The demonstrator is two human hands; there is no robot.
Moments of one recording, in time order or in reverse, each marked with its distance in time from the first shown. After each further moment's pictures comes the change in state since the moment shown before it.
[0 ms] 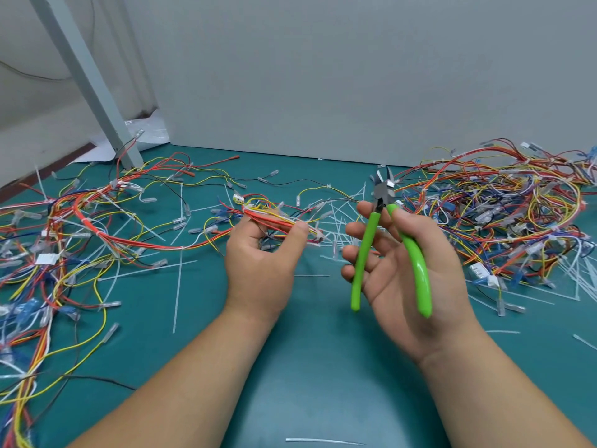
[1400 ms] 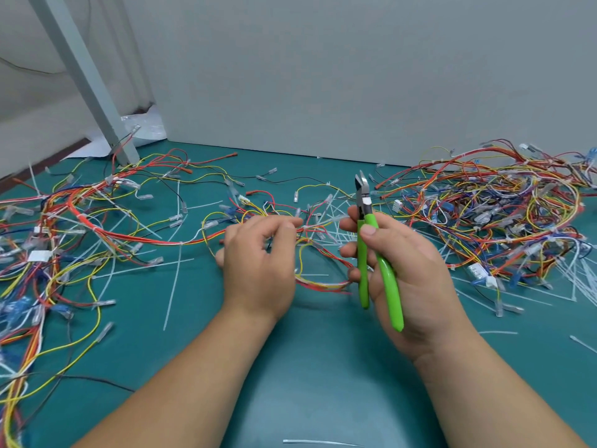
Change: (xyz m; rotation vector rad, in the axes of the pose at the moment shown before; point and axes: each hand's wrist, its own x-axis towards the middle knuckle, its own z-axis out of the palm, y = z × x) left_hand -0.001 0.011 -0.005 0.356 -0.071 -0.006; right_hand 0.005 0.010 -0.004 -0.306 0.056 -0.128
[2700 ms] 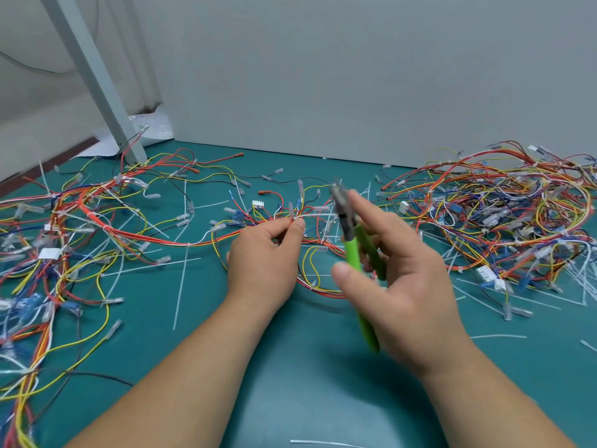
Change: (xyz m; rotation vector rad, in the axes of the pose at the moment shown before) left_hand 0.014 -0.023 0.005 0.088 -0.068 -0.091; right_hand -0.012 0.007 0.001 -0.526 -0.147 -0.545
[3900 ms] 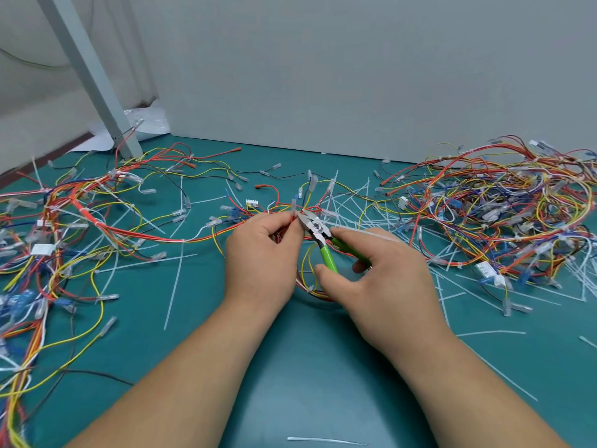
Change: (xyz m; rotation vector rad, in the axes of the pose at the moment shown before) left_hand -0.006 0.006 0.001 -0.144 0.059 0.099; right_hand 0.003 0.022 0.008 -0.594 0.056 0.114
